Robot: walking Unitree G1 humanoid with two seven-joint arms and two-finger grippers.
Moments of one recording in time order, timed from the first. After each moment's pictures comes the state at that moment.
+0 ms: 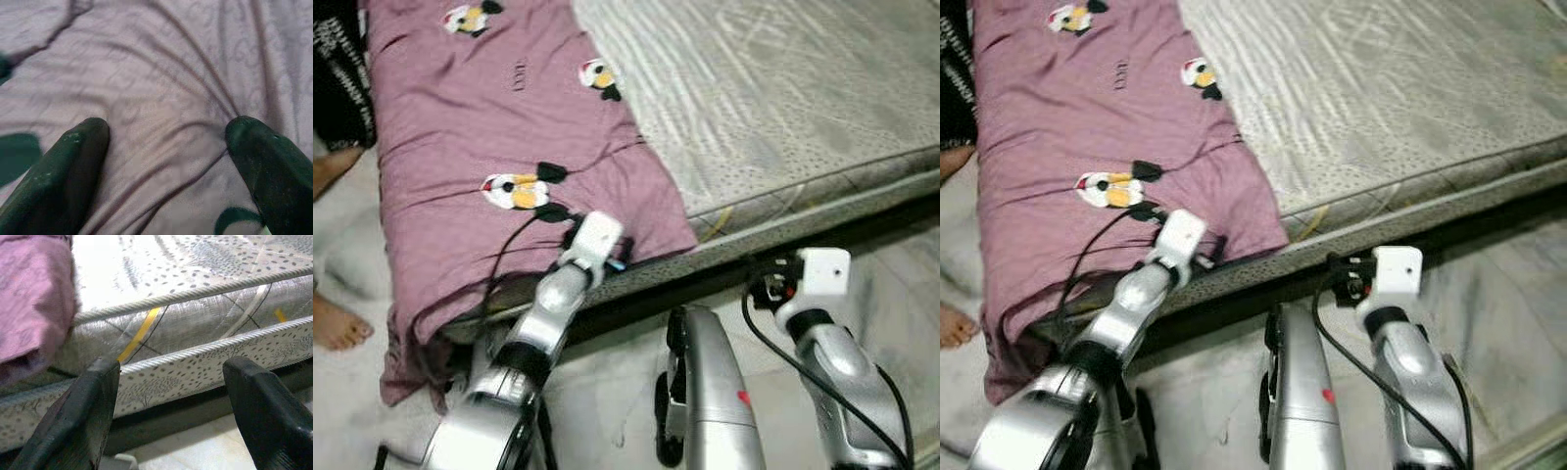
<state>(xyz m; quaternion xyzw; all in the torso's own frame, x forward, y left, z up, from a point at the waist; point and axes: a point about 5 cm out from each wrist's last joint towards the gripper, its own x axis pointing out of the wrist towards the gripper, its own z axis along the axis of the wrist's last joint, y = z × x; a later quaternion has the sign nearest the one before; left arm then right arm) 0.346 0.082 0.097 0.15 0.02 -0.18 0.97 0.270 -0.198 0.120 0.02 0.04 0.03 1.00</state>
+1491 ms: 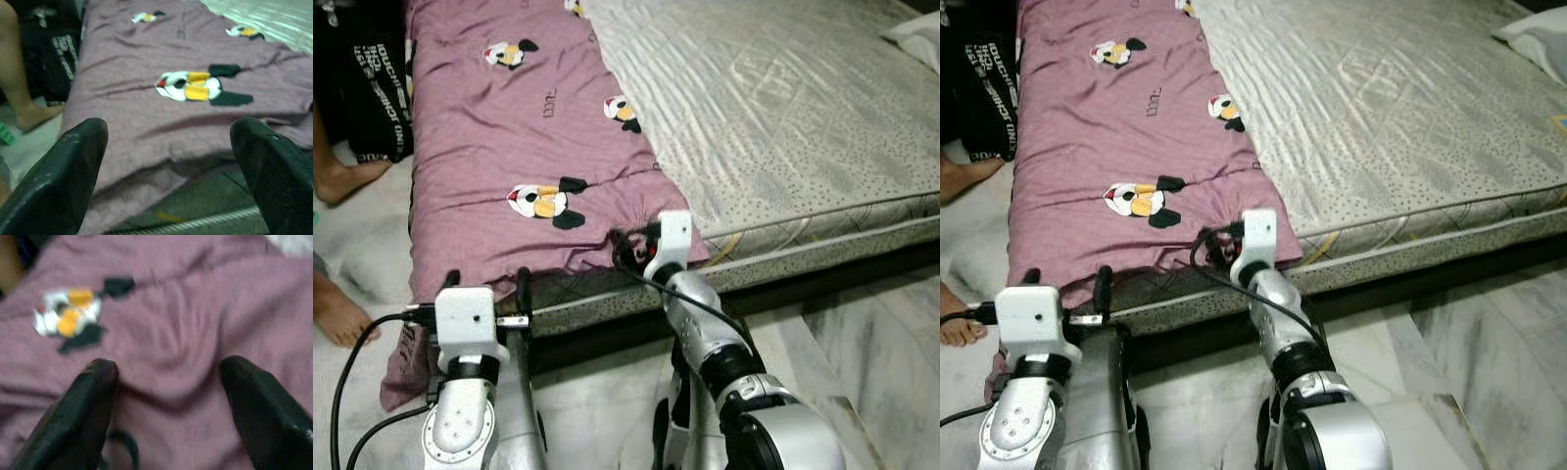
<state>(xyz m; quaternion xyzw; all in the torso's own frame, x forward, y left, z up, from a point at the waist) 0.202 0.154 0.128 0.05 -0.01 0.05 1.00 0.345 -0.047 0.087 0.11 0.09 0.20 0.97</state>
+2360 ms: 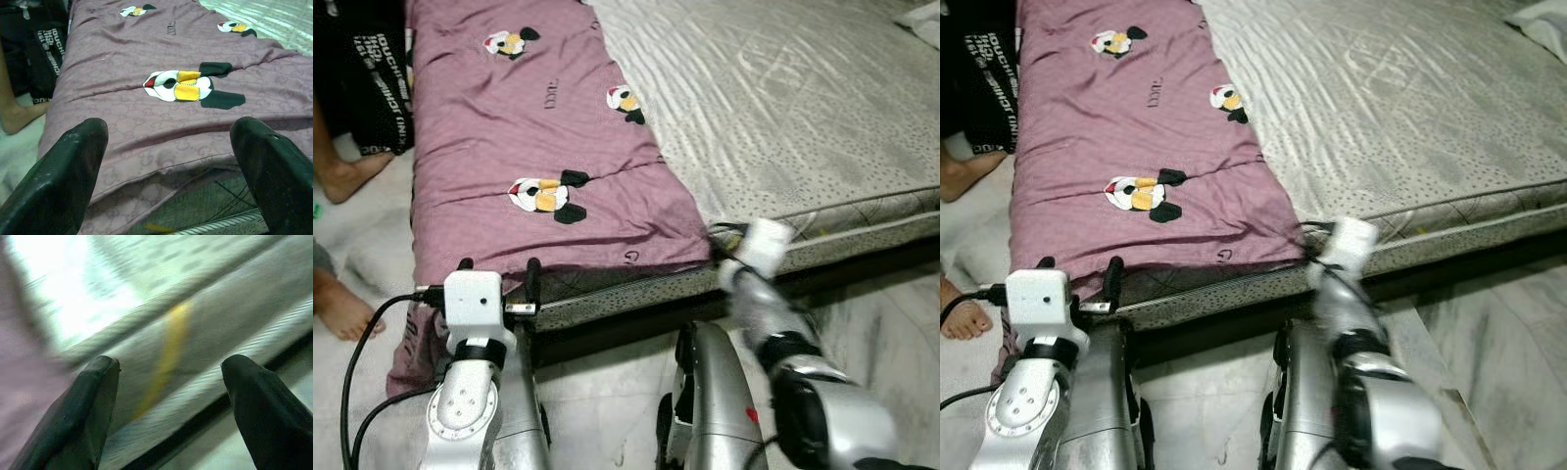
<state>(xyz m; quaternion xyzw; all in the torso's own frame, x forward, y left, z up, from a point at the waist) 0.218 0.154 0.133 0.04 -0.01 0.03 1.00 0.358 -0.186 0.077 0.15 0.14 -0.12 0.97</state>
